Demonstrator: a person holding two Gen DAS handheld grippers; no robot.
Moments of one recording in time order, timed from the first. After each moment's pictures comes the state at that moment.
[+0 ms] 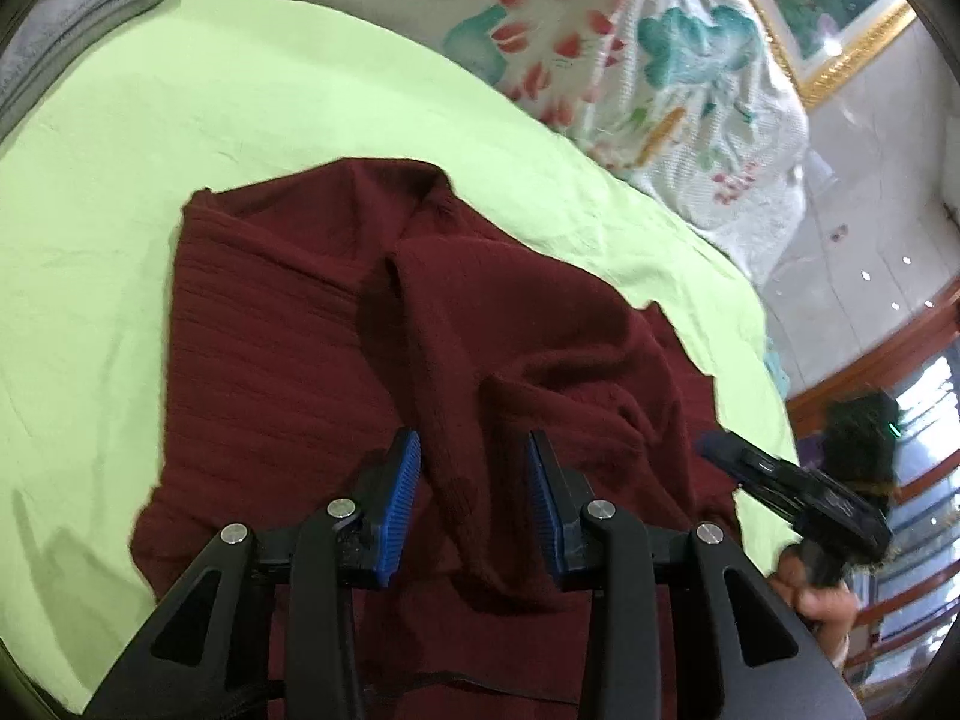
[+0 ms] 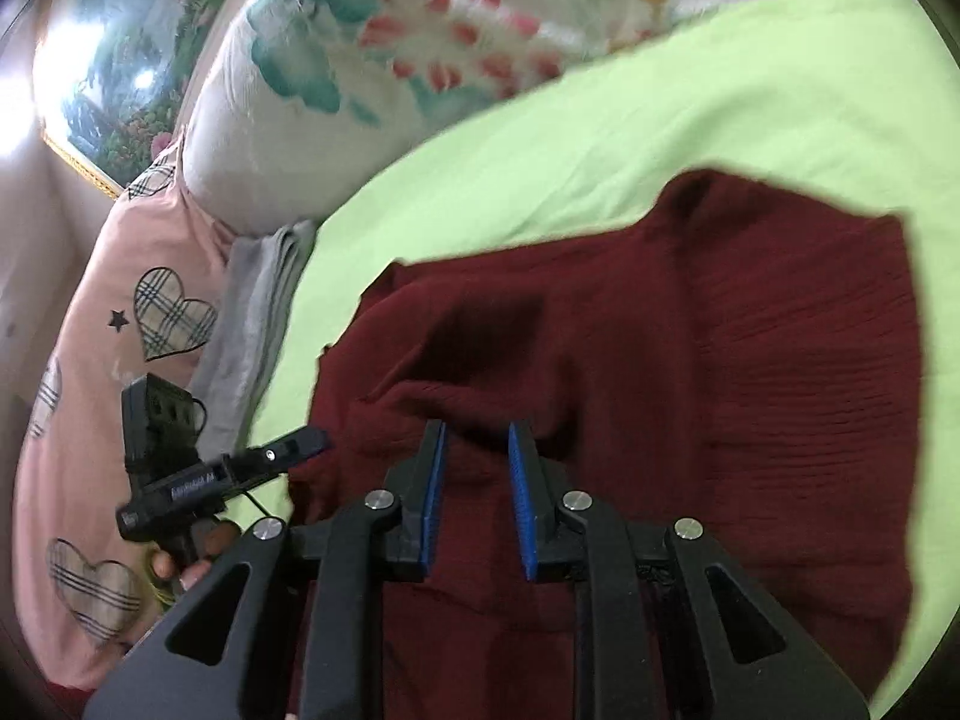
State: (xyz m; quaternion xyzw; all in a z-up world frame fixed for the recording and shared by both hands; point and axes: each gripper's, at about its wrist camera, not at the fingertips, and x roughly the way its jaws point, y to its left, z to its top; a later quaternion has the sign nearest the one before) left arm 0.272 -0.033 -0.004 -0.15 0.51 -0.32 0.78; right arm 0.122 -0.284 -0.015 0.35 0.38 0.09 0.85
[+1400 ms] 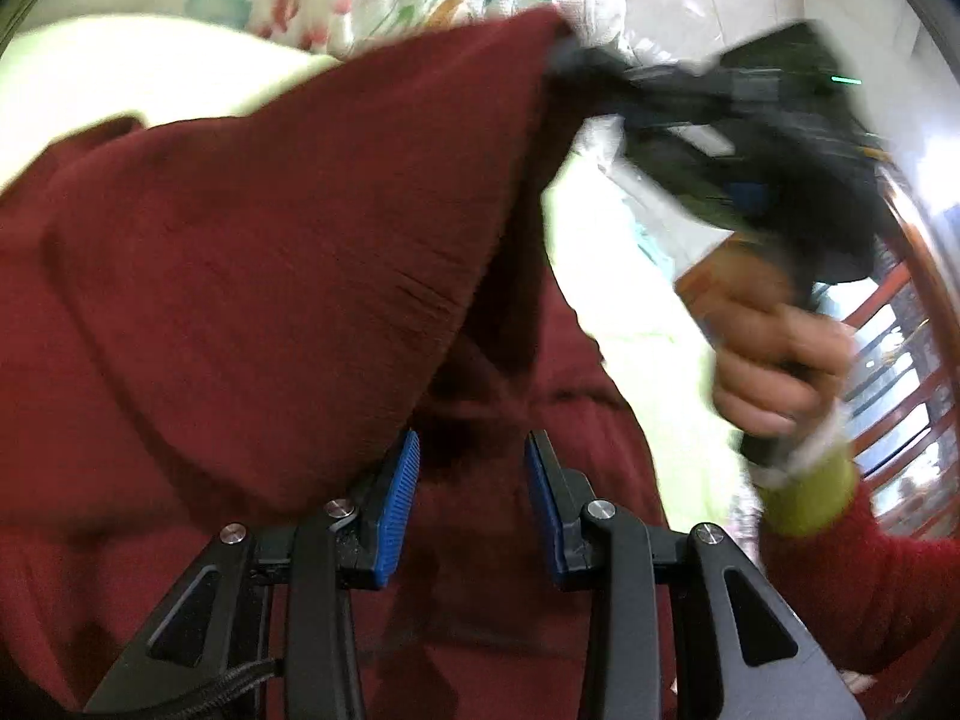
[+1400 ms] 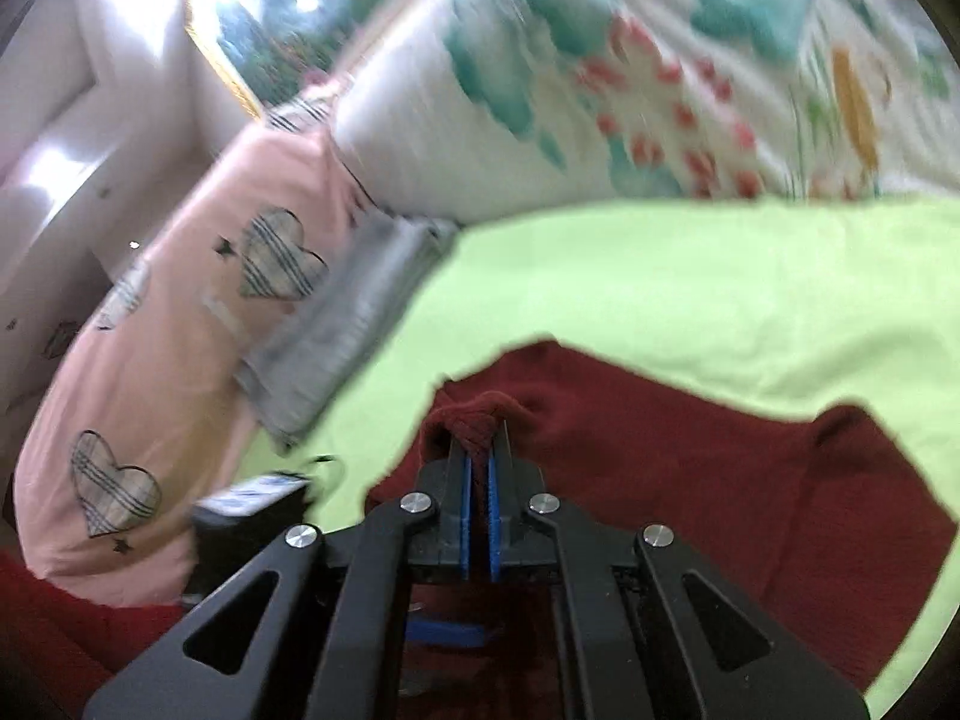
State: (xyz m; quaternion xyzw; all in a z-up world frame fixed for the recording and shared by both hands) left arm 0.205 -0.132 0.000 -0.07 0.48 -0.49 0.72; right arm 0.148 -0.271 0.083 0.21 0.30 0.24 0.90
